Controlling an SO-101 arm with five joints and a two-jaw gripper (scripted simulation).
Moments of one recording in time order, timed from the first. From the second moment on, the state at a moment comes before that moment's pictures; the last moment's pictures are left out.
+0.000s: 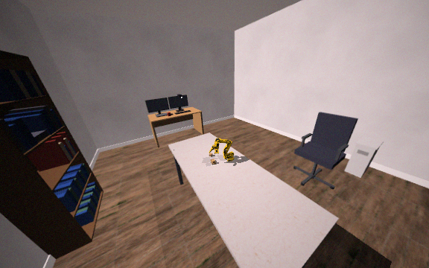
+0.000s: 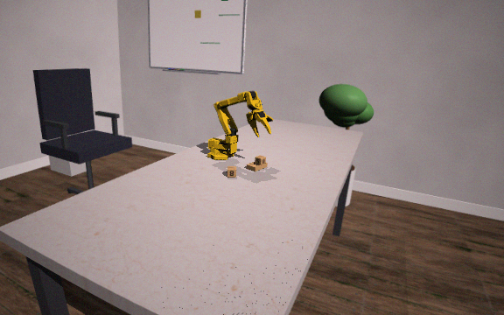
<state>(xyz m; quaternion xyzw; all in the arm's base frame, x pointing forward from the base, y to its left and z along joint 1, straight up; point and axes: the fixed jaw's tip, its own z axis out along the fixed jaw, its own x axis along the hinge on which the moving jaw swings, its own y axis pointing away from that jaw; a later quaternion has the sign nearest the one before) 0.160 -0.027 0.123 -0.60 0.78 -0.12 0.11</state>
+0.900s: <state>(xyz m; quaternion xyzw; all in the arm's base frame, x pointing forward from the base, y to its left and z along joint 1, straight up) 0.152 -0.076 0.144 -0.46 0.86 -0.20 0.14</state>
